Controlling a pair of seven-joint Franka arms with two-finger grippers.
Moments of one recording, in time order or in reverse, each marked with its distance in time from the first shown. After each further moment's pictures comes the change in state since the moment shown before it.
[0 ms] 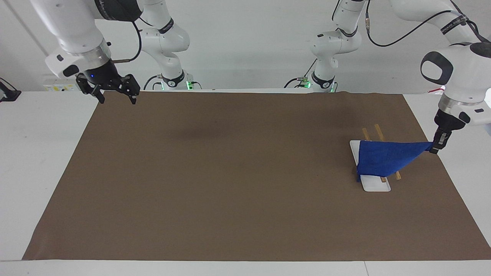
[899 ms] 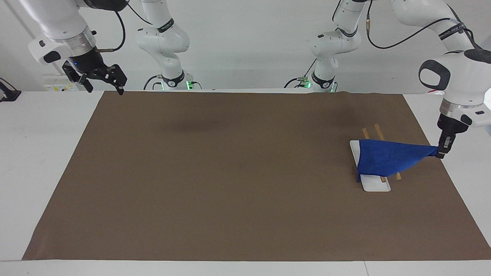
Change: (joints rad) left arm 0.055 0.018 0.000 -0.037 0.000 0.146 0.020; right arm -0.053 -0.007 0.013 -0.041 0.000 0.009 -0.001
